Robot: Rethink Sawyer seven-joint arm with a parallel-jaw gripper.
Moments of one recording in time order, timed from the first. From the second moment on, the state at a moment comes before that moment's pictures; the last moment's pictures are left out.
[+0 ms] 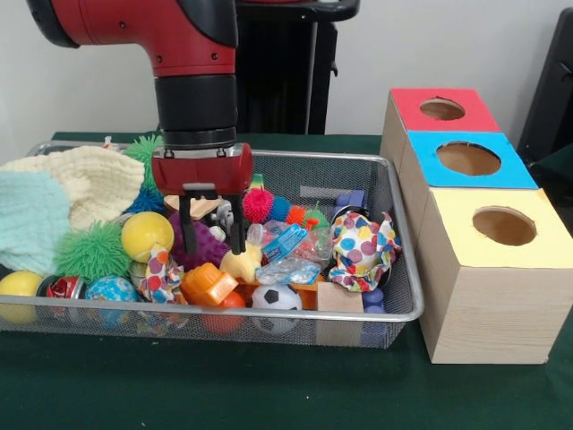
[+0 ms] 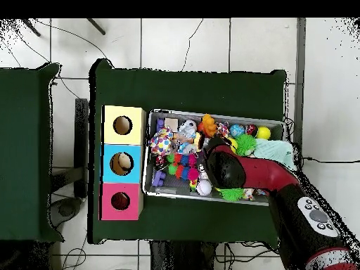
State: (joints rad) arm -0.70 -0.55 0.36 1.72 -0.45 0.11 1.83
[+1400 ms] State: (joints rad) arm -0.83 -0.41 0.54 1.73 -0.45 0.14 1.83
